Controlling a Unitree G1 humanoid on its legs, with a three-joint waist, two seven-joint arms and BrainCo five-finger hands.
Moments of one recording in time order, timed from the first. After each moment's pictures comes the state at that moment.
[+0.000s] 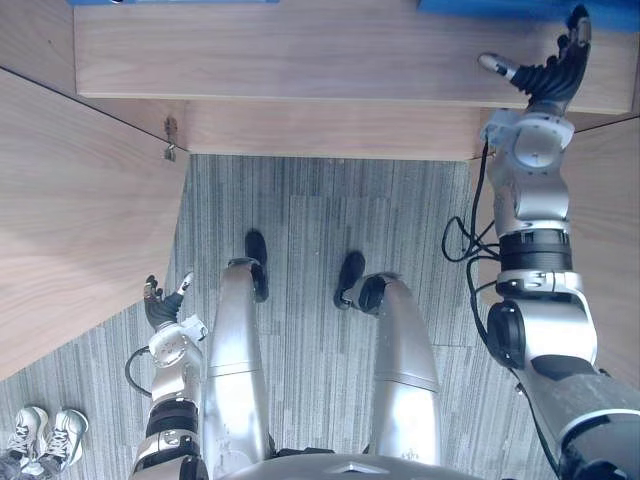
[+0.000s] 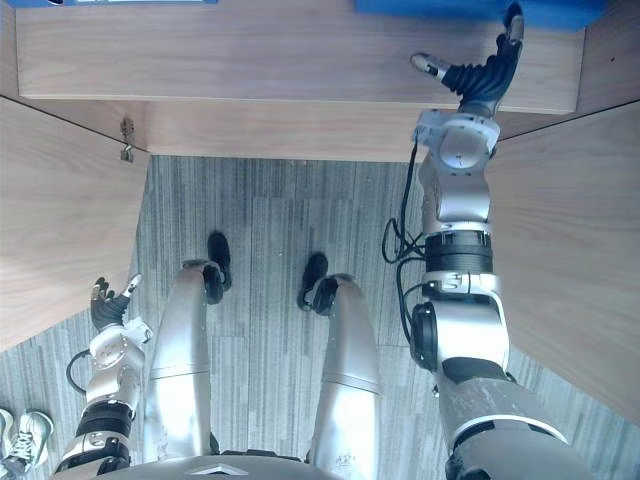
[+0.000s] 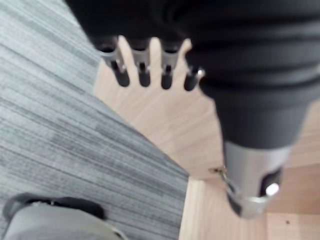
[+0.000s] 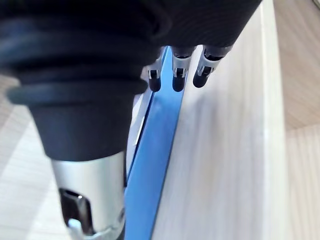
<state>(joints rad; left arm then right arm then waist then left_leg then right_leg) -0.17 0.02 0.35 0.53 -0.19 -0.13 0.33 -0.91 -0.46 -0.17 0.42 0.08 0.04 -0.42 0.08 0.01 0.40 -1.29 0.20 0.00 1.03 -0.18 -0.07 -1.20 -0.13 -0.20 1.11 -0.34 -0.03</state>
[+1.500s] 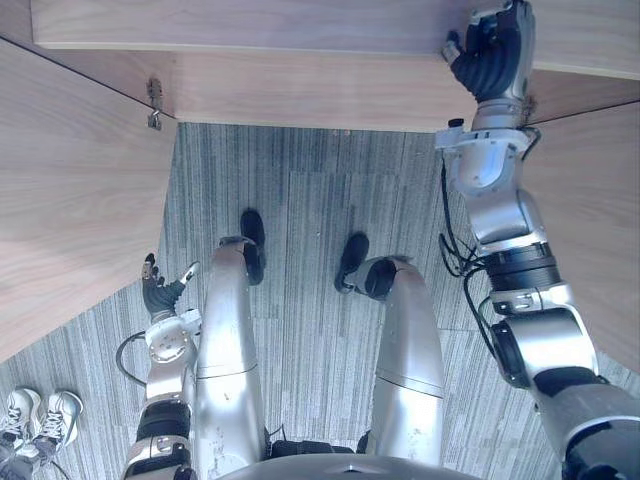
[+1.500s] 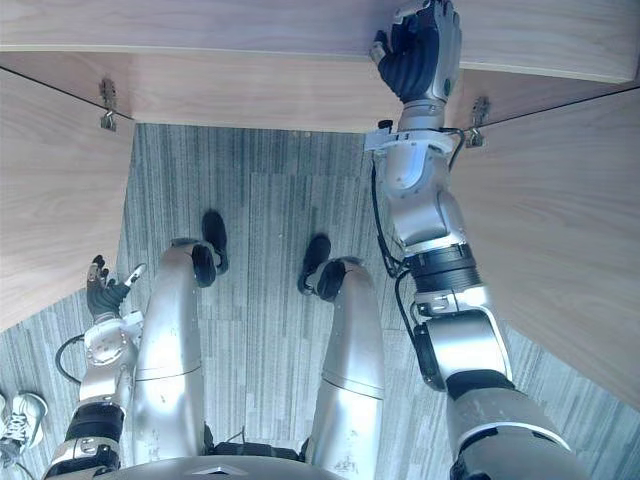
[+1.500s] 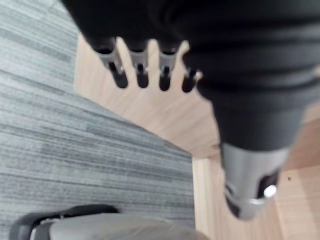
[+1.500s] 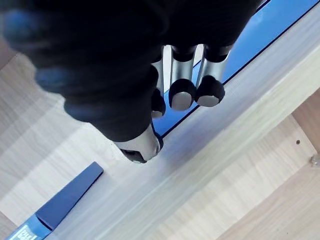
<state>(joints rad) -0.11 0.07 0.25 0.40 -0.07 -0.16 0.34 -0.90 -0.53 0.11 0.25 -0.40 -0.04 -0.47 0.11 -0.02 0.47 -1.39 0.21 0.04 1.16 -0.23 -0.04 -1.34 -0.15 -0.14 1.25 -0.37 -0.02</state>
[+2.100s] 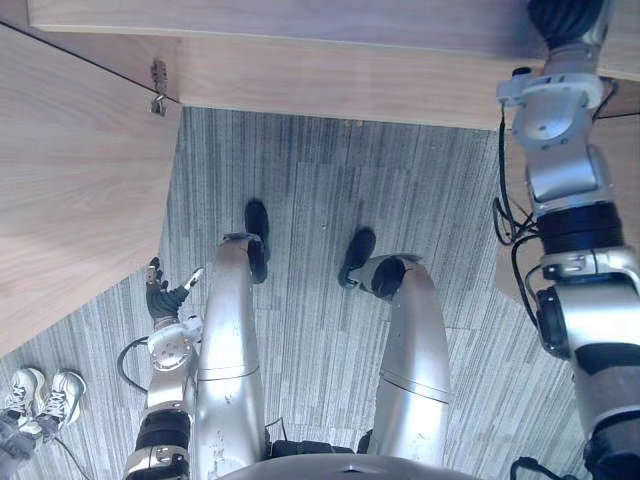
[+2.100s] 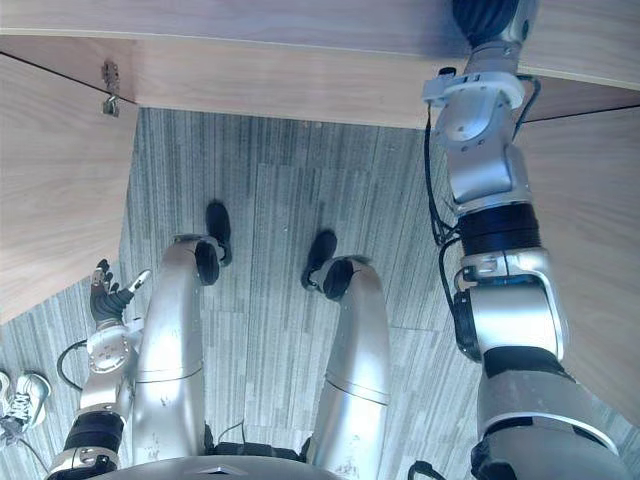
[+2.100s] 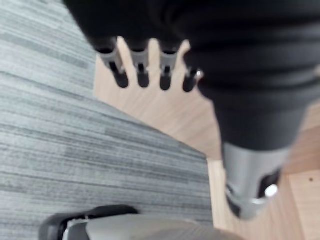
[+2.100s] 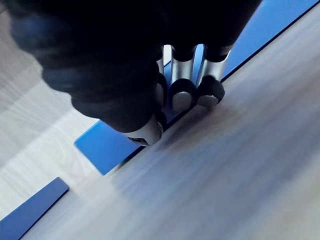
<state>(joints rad) -0.08 0.08 0.21 0.40 -0.10 -0.19 0.34 -1.10 -0.70 0.12 0.45 -0.23 -0.06 -0.46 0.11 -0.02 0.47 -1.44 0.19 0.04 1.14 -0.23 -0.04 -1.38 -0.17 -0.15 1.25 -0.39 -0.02</state>
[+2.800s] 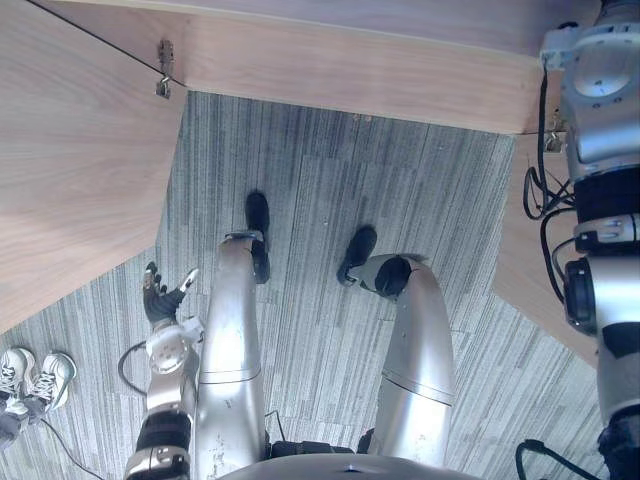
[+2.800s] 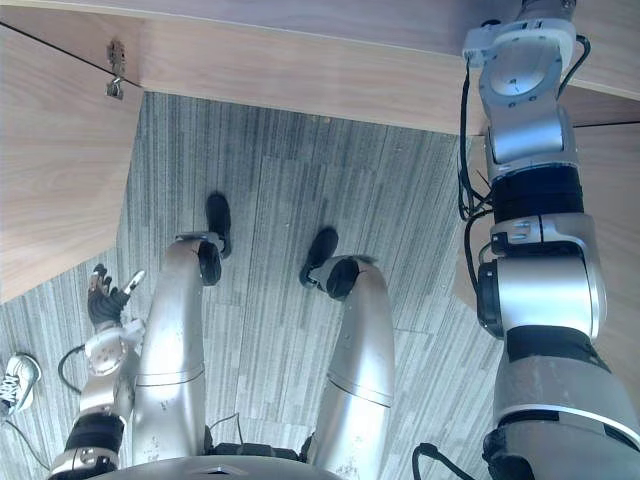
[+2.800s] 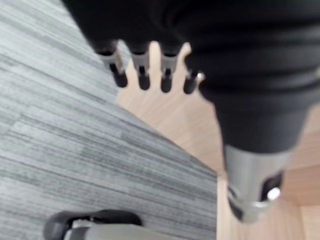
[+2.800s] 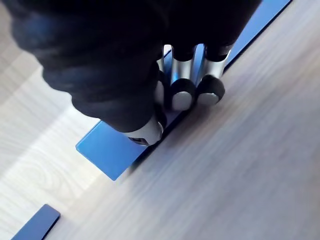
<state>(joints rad) -0.11 0.08 0.22 0.41 -0.19 -0.19 0.34 -1.27 -0.75 0.17 0.65 0.00 -0.09 -0.42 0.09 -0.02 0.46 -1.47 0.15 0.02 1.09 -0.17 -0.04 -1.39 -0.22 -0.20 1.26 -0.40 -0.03</state>
